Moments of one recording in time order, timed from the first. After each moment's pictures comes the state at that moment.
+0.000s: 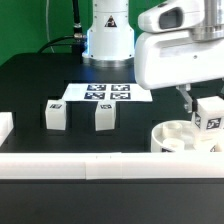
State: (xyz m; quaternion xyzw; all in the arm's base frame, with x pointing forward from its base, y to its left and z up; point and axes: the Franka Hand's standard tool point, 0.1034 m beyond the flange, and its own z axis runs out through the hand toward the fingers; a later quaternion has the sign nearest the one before) arm 0.621 0.113 0.079 -1.00 0.03 -0.05 0.07
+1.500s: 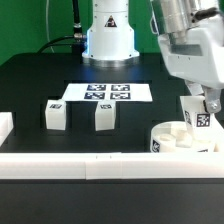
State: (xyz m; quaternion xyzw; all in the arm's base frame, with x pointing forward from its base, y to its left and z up) arm 0.617 0.115 0.076 -0.69 0.71 0.03 0.17
